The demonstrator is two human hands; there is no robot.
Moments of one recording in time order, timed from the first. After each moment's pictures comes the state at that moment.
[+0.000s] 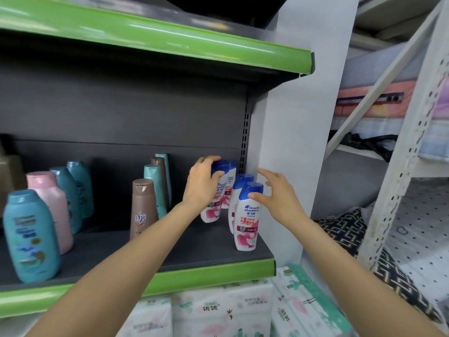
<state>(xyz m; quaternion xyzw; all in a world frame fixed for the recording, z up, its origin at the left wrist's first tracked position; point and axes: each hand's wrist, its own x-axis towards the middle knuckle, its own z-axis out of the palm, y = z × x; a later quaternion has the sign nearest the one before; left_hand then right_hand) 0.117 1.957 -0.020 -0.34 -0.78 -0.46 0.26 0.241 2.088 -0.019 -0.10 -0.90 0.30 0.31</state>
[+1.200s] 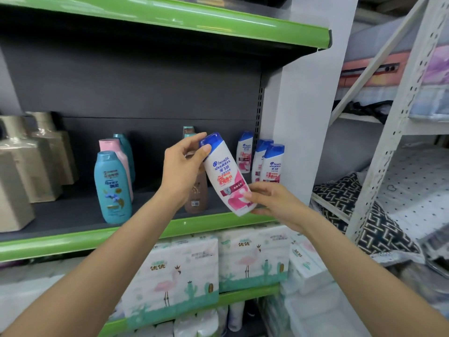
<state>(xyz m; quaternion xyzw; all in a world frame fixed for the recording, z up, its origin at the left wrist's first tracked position) 0.201 1.786 -0.034 -0.31 -0.58 -0.75 0.07 0.309 1.956 -0.073 -0.05 -0.79 0.61 0.10</state>
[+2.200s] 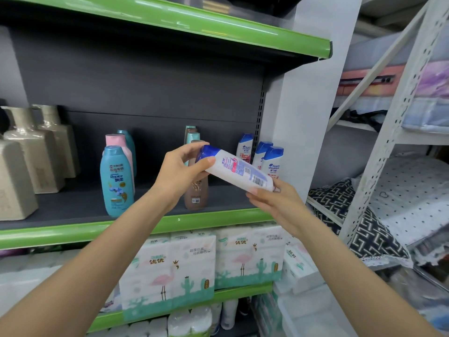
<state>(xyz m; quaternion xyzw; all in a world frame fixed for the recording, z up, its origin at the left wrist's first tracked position) 0.214 1.757 -0.038 -0.33 -0.60 -0.73 -0.02 0.327 1.939 -0.071 -0.11 -0.66 0.70 0.23</state>
